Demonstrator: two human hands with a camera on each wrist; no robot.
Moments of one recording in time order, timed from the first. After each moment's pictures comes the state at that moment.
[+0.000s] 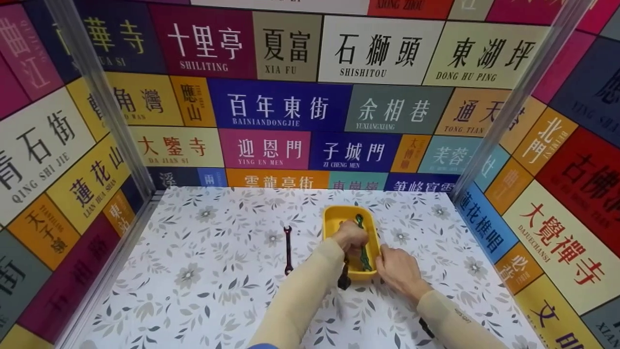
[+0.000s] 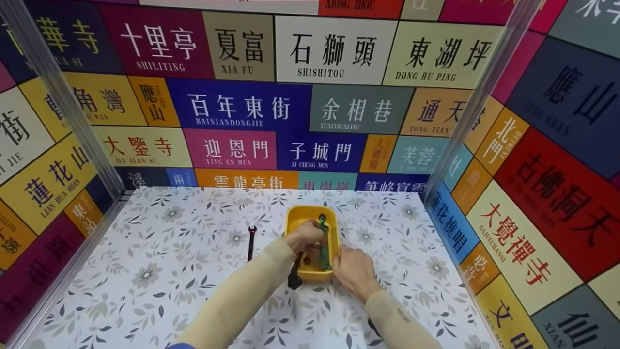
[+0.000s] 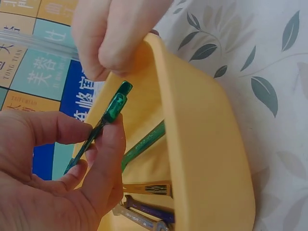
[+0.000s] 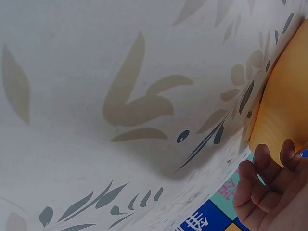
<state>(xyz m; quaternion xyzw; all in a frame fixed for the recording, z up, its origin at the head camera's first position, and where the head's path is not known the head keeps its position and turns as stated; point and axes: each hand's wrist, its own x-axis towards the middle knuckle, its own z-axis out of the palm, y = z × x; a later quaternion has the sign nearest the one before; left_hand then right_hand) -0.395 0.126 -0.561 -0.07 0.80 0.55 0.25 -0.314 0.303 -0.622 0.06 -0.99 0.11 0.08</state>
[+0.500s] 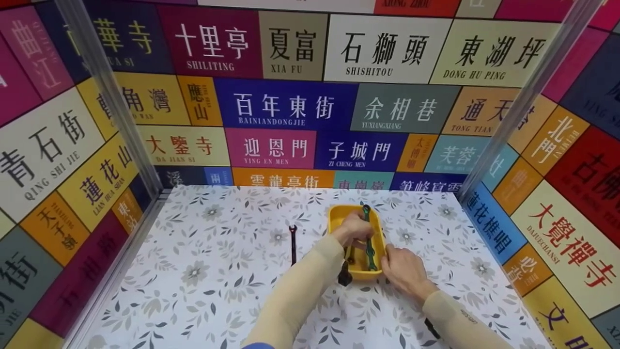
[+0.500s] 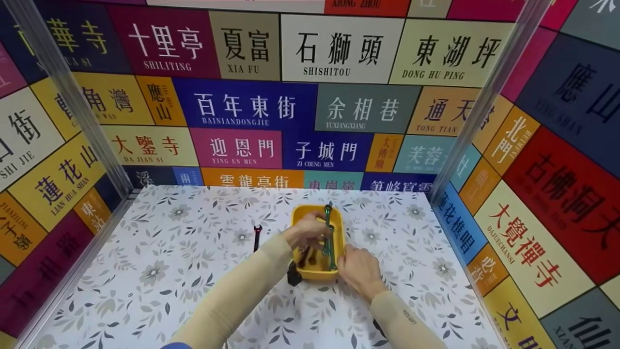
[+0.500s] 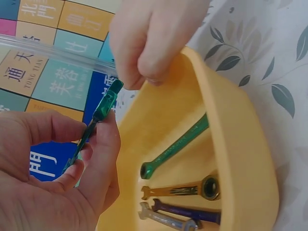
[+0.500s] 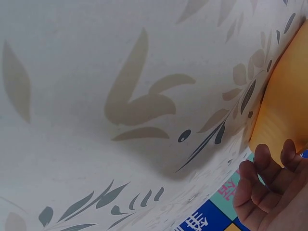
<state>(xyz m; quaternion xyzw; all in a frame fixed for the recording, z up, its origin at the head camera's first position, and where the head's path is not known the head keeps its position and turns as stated) -0.392 0.114 -0.538 -0.02 0.74 0.62 0.24 -0.314 0.302 -0.623 0.06 -0.99 0.11 0.07</state>
